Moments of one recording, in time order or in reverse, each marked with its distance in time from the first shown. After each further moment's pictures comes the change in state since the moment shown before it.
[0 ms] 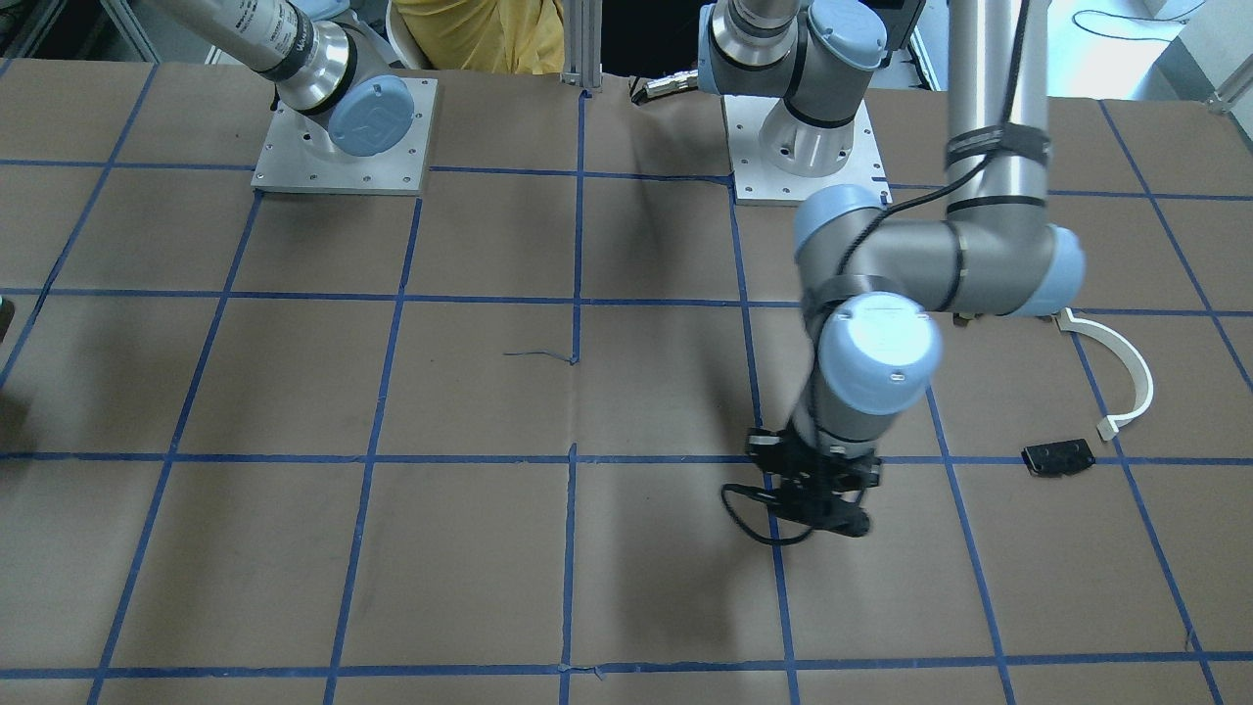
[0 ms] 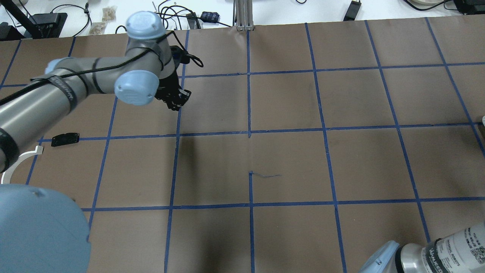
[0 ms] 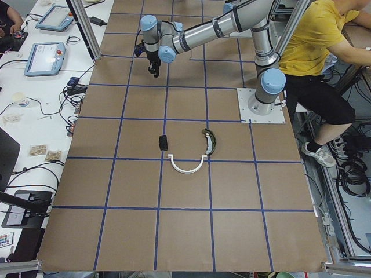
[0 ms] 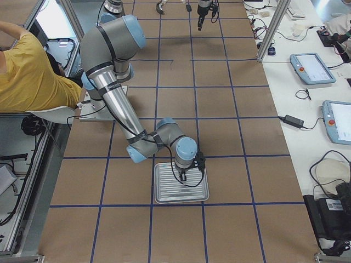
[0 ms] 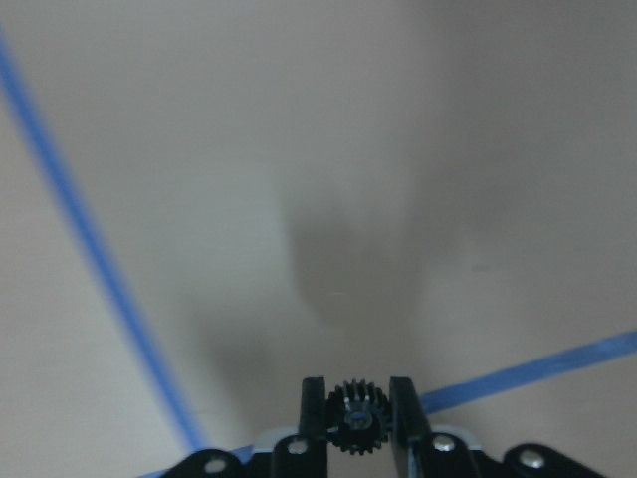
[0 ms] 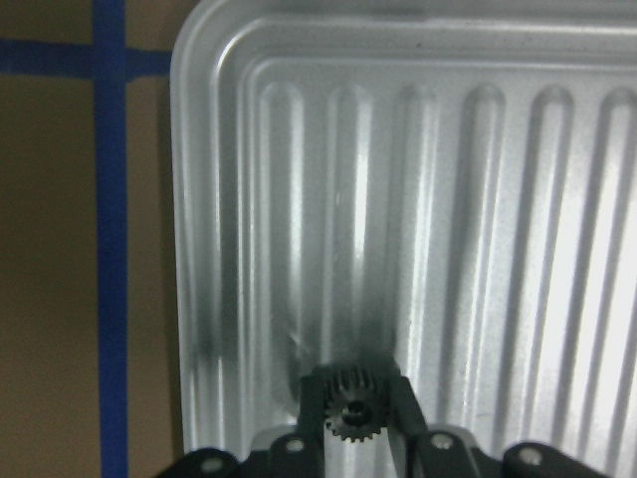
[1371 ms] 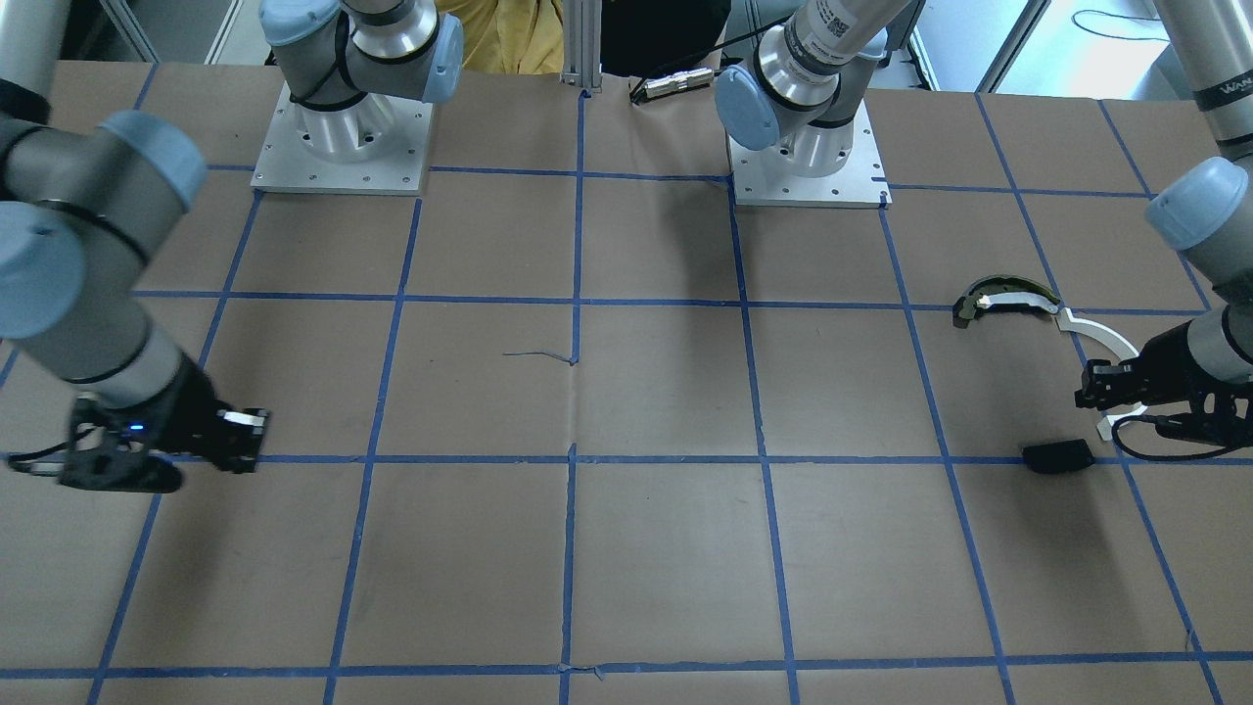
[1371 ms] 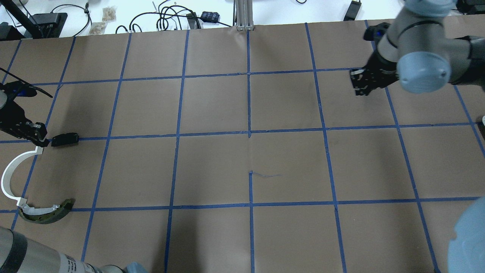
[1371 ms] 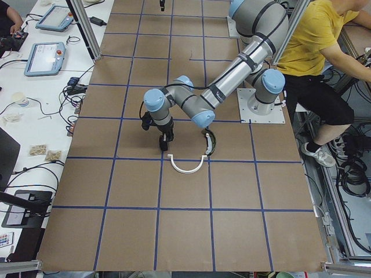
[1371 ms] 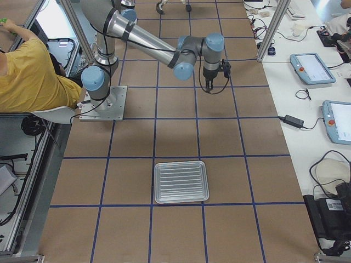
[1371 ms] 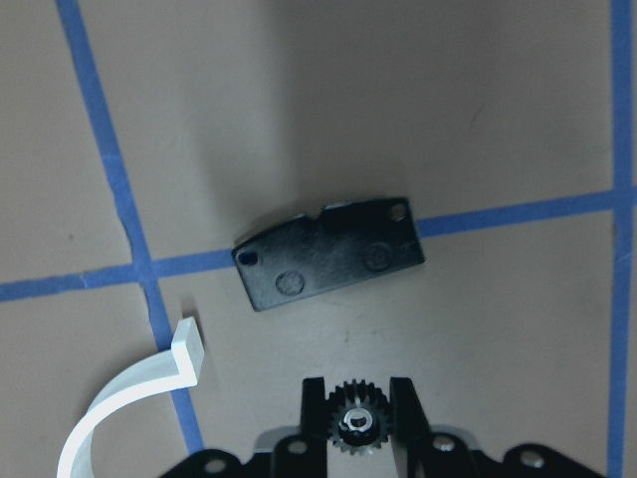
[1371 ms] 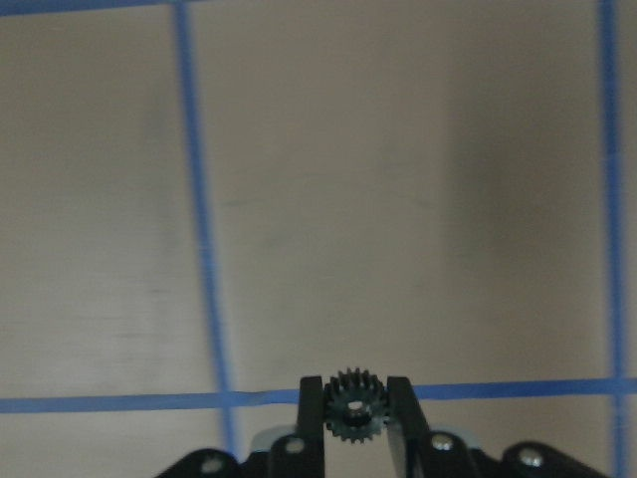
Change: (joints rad) left arm 0.654 0.033 -0.107 -0.048 0.003 0.498; right arm 0.891 -0.239 0.039 0.110 0.082 1.041
